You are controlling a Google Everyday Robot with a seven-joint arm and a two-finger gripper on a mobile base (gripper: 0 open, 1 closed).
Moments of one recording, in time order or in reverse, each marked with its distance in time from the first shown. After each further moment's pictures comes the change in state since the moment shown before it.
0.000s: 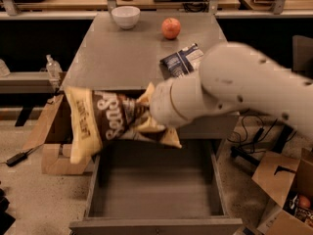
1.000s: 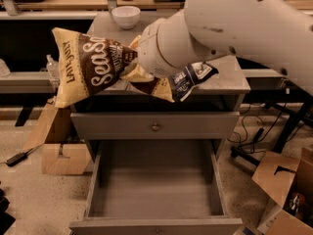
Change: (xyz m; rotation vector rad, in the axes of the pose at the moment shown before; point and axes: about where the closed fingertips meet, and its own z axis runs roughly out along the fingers) arm -0.069 -0.100 -0.049 0.221 0.052 -0.077
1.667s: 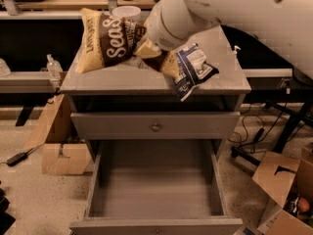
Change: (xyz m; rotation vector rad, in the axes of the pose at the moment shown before) arm 0.040 -0.074 0.020 0.058 0.115 0.095
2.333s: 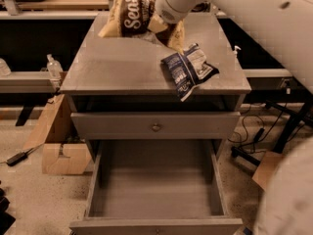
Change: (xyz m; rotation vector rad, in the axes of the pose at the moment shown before) arm 0.046 -0.112 0.053 0.119 0.152 0.161
